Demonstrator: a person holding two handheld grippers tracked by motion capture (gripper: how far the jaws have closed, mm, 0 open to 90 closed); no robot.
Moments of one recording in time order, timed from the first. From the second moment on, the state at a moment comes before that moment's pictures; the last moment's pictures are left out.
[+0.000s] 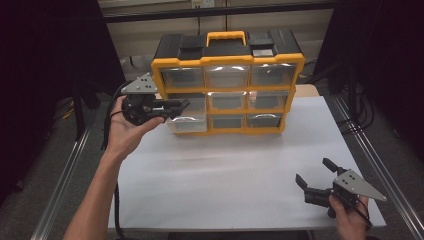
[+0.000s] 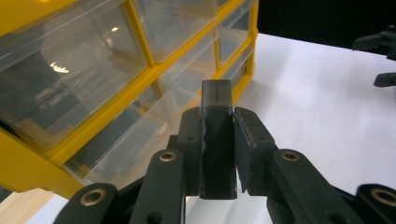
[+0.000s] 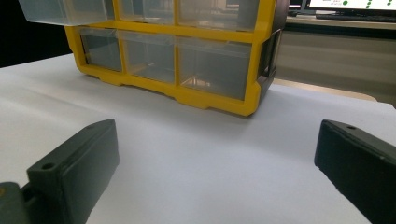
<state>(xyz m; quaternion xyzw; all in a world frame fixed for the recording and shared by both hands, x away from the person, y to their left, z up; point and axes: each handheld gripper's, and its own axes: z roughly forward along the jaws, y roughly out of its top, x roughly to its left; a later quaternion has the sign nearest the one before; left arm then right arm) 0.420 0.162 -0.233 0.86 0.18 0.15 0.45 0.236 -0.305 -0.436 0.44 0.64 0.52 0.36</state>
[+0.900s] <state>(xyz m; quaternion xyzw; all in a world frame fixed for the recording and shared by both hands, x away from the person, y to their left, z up) 0.461 0.149 -0.236 0.88 0.20 0.13 0.41 0.236 -0.305 -0.436 0.44 0.64 0.52 0.36</state>
